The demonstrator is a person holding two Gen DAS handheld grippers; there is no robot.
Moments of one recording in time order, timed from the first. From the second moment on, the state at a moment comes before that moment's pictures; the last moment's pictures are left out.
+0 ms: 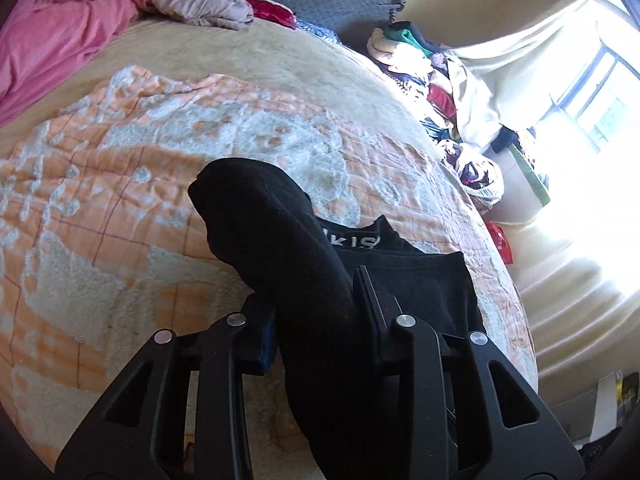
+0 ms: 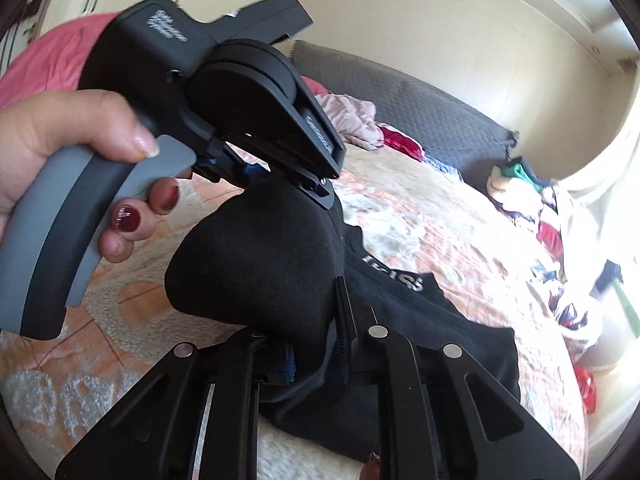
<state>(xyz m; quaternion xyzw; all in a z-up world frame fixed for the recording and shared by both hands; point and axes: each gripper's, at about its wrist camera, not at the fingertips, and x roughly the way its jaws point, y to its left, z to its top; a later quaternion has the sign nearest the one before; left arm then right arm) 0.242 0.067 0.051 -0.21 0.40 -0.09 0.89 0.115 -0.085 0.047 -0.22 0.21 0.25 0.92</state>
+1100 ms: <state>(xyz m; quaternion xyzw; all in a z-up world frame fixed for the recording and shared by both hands) 0.308 -0.131 0.023 -0.10 0.47 -0.15 0.86 0.146 -0.270 0.019 0.16 0.39 0.17 0.89</state>
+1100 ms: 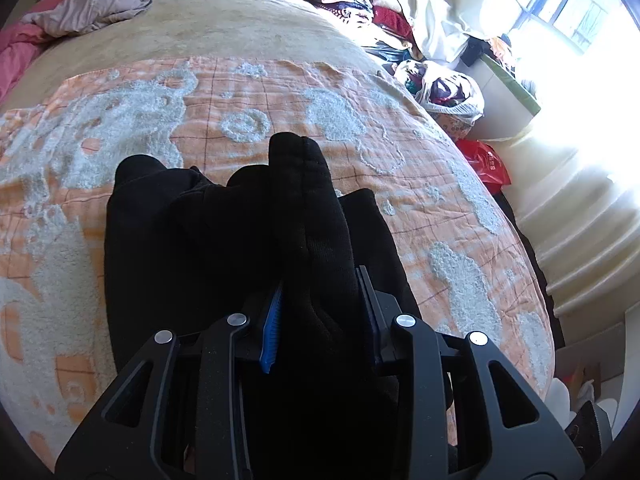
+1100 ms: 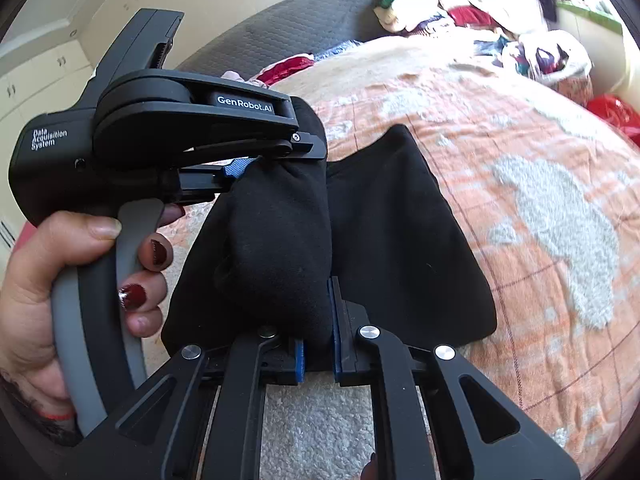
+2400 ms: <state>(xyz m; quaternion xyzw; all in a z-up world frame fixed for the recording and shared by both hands) 0.231 -0.062 0.007 -0.07 0.42 -0.11 0.90 0.262 -0.303 0.008 0.21 0.48 0.28 0.80</state>
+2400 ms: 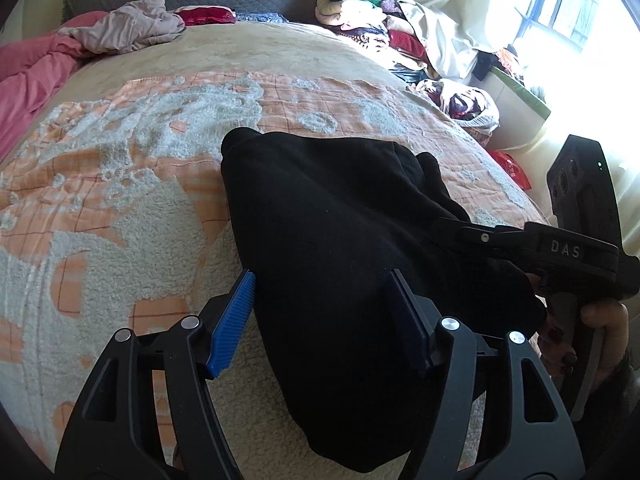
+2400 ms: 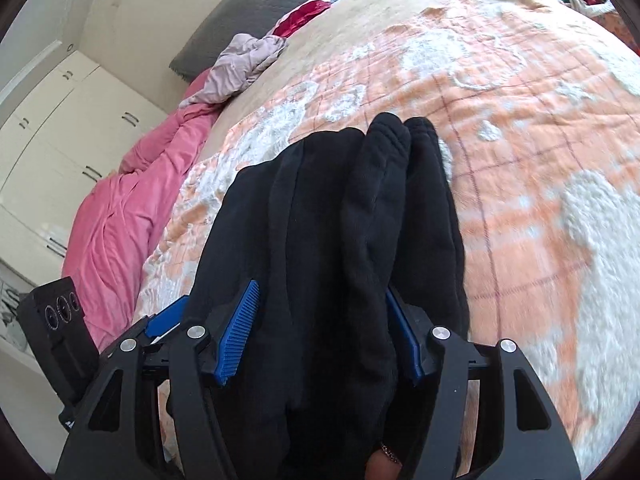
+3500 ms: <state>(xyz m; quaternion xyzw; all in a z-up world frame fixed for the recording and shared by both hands) 0.216 -0.072 0.001 -0.08 0.44 -0.12 0.89 0.220 -0.342 0.009 0.17 0.47 0.23 0.84</state>
